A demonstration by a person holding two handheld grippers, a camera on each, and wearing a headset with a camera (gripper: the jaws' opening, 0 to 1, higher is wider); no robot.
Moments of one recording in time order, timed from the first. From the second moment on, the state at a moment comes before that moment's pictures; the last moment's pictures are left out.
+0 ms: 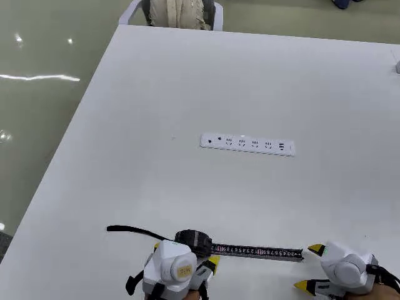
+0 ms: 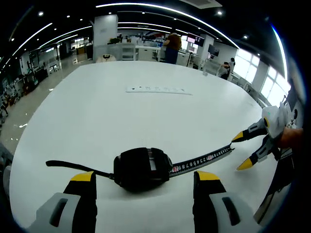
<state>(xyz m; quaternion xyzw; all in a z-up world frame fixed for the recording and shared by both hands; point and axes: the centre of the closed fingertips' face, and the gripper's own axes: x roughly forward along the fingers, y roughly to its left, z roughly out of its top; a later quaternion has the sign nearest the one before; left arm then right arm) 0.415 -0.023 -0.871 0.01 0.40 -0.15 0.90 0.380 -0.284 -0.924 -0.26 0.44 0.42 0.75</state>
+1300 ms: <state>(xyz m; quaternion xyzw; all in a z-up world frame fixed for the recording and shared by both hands) 0.440 -0.026 -0.894 0.01 0.41 -0.14 0.90 0.403 -0.290 -0.938 -0.32 0.45 0.47 0.69</state>
